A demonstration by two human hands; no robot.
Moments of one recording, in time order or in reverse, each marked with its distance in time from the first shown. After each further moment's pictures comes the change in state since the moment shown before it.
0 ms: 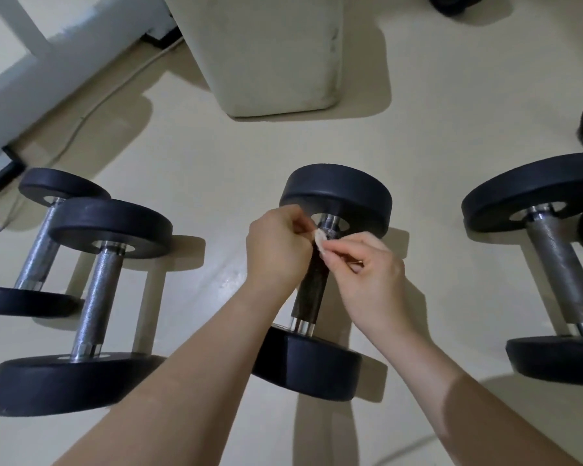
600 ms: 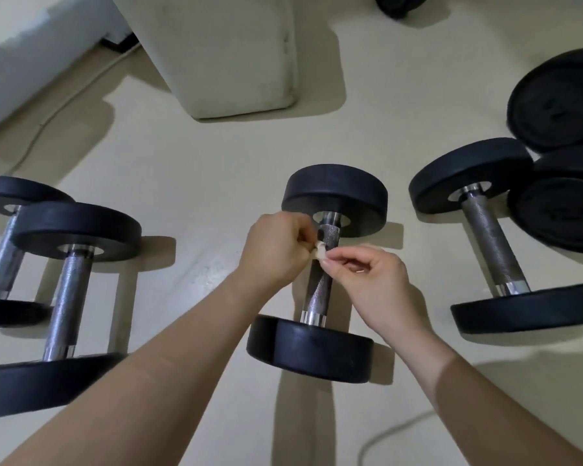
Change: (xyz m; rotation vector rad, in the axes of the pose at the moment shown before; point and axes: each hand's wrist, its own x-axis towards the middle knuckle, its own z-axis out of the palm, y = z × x) left_hand -0.019 0.024 0.016 0.291 -0.232 0.305; right_hand -0.024 -0.004 -0.059 0.060 -0.028 0.276
